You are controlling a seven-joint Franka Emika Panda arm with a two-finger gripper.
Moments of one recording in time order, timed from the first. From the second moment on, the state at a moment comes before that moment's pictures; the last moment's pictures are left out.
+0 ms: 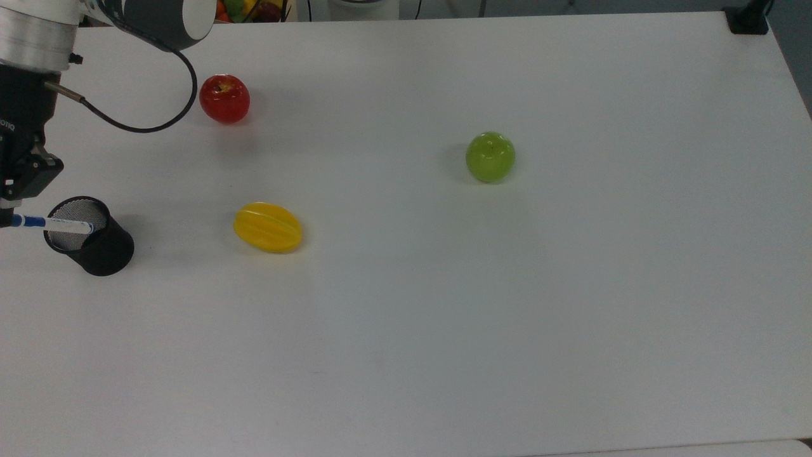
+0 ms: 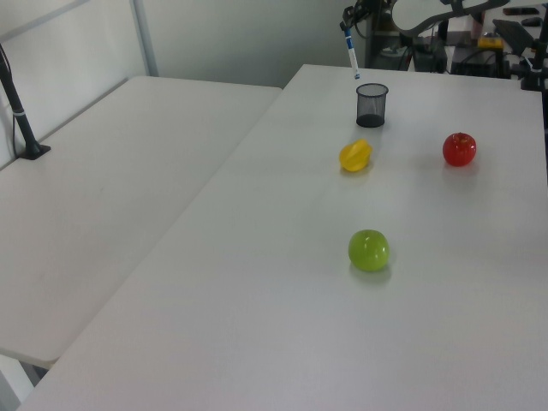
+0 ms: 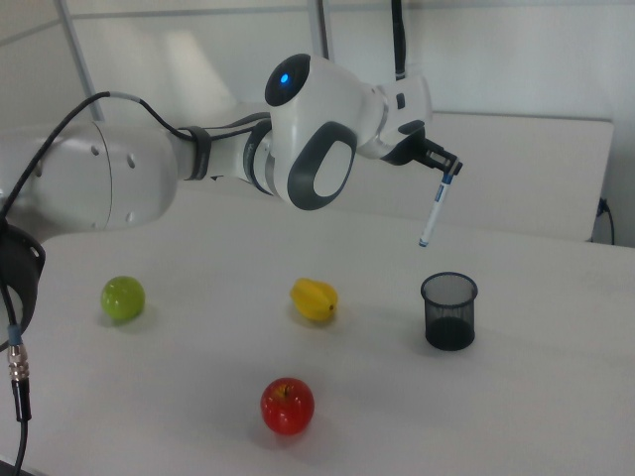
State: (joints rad) arm -0.21 0.51 -0.13 -1.40 0.01 2.81 0.11
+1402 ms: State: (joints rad) arm 0.05 0.37 -0.11 -1.51 0.08 2.15 0.10
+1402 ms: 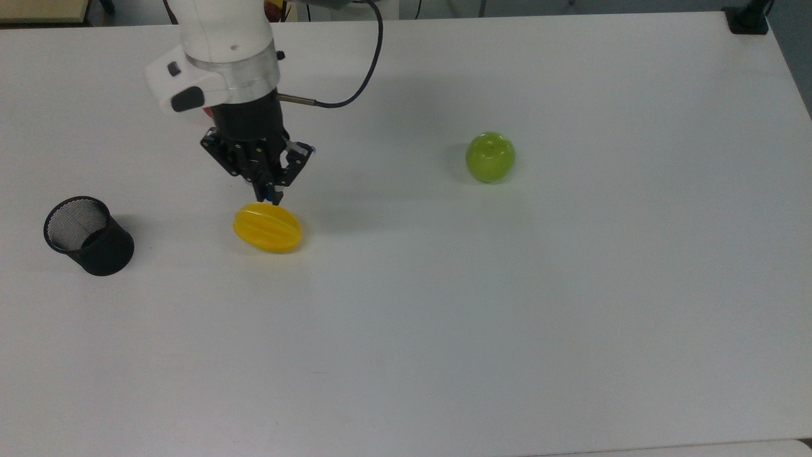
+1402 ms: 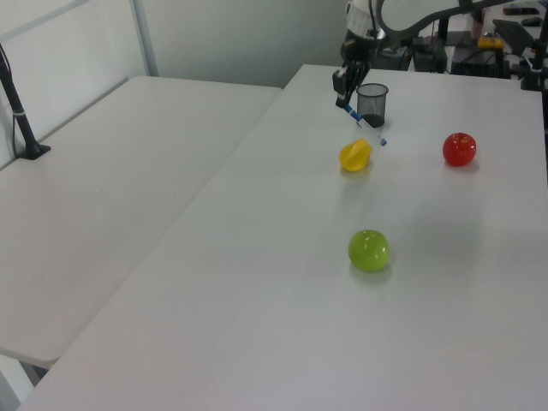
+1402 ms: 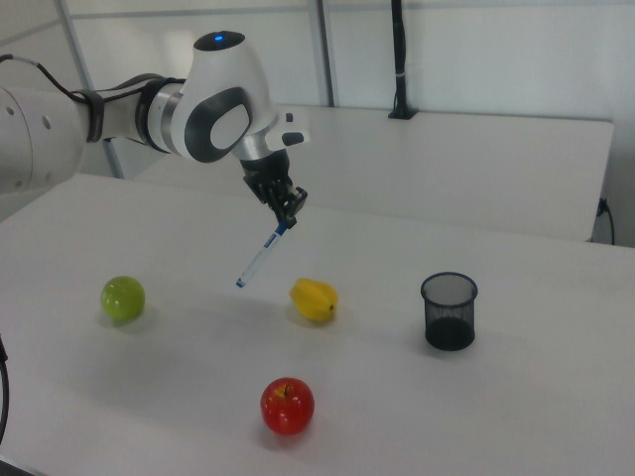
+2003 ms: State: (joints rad) arm 0.07 0.37 -0.01 -1.59 0.08 1.93 -0.07
